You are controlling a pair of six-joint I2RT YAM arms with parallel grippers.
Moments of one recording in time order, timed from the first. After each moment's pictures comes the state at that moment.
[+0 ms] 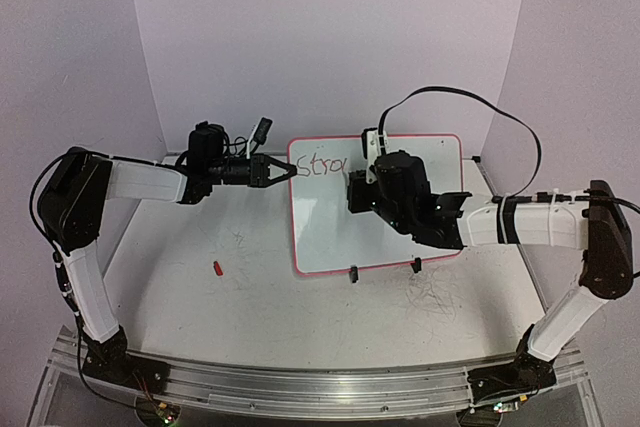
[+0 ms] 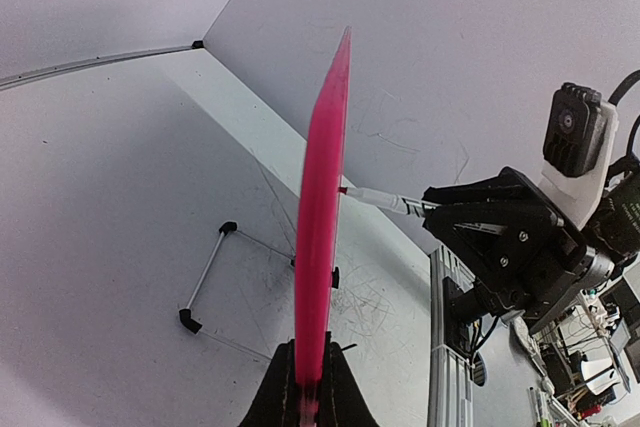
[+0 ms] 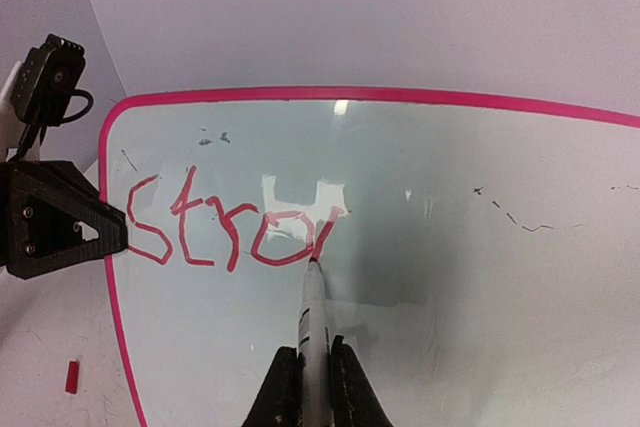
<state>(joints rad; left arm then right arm) -0.48 1.86 1.18 0.49 0.90 -0.50 0.92 1.63 1.11 0.20 0.52 0.29</state>
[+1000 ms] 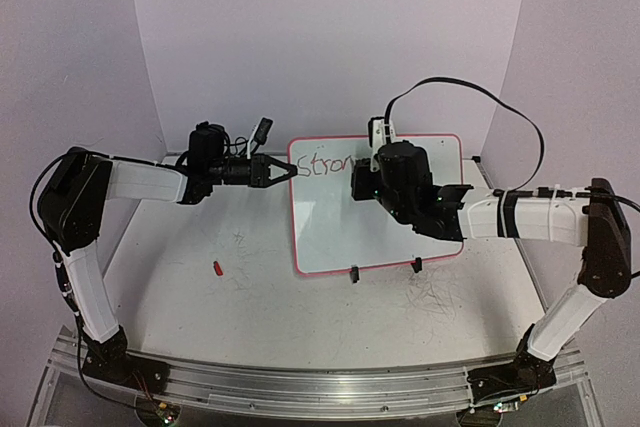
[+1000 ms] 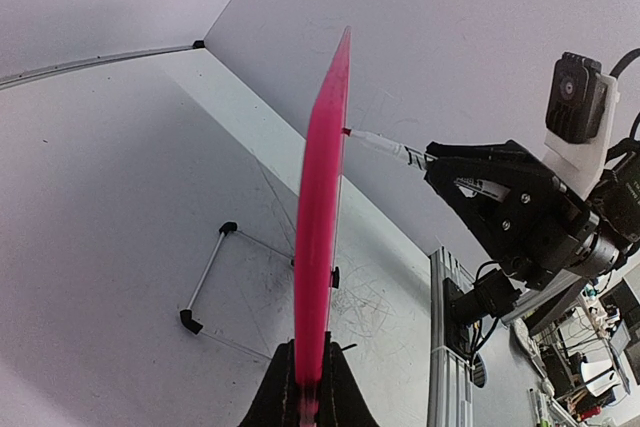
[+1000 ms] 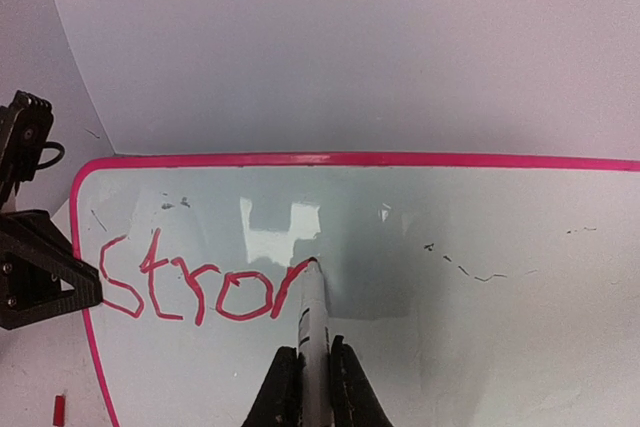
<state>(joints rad) -0.49 1.86 1.18 0.49 0.90 -0.50 0.88 1.64 1.15 0.20 0.57 0.27</state>
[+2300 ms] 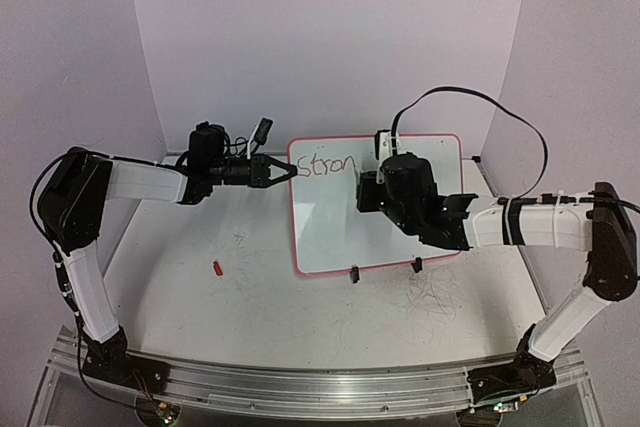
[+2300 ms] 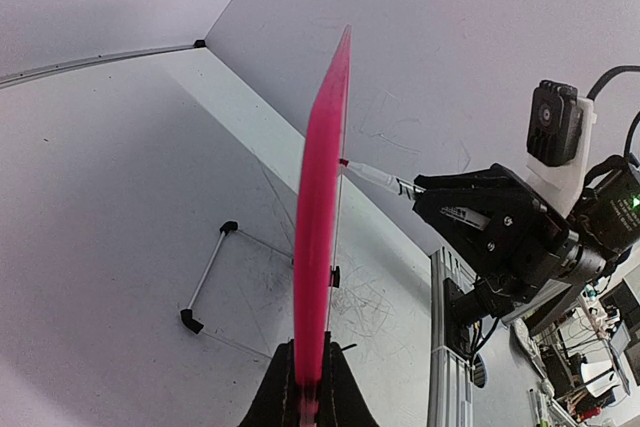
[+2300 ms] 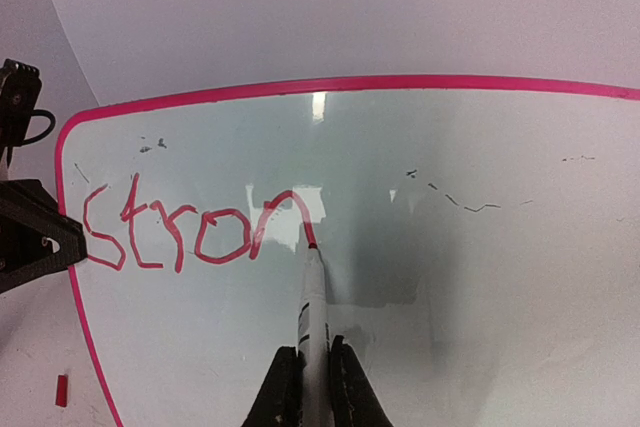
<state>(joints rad) -0.49 1.86 1.18 0.49 0.89 -0.50 0.89 1.60 1.06 0.20 0.55 0.35</state>
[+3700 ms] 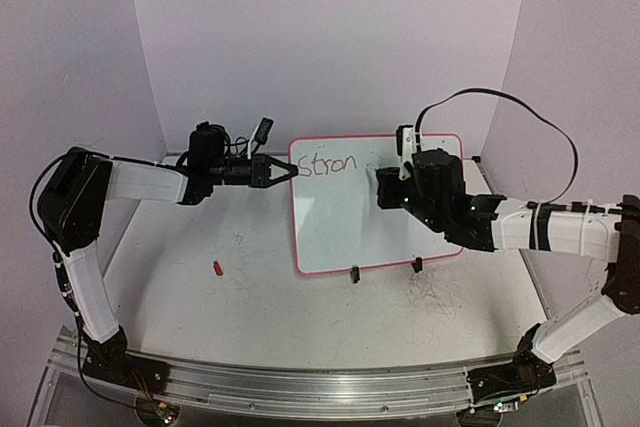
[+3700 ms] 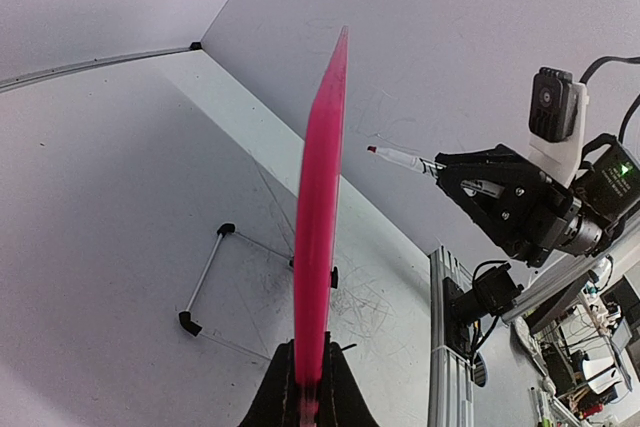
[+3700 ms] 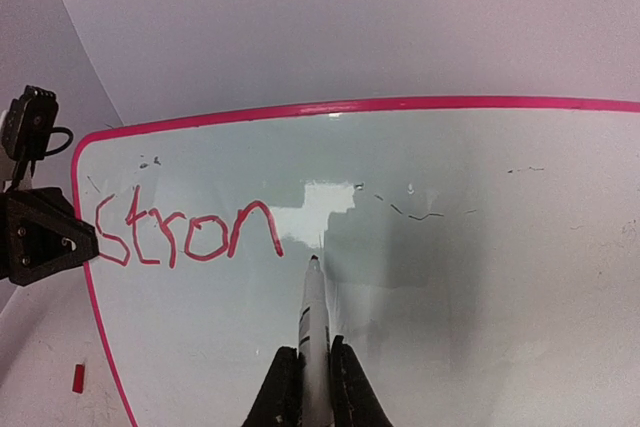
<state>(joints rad) -0.49 1.86 1.18 0.50 0.90 -0.50 0.83 1.45 0.96 0.19 0.44 0.34</state>
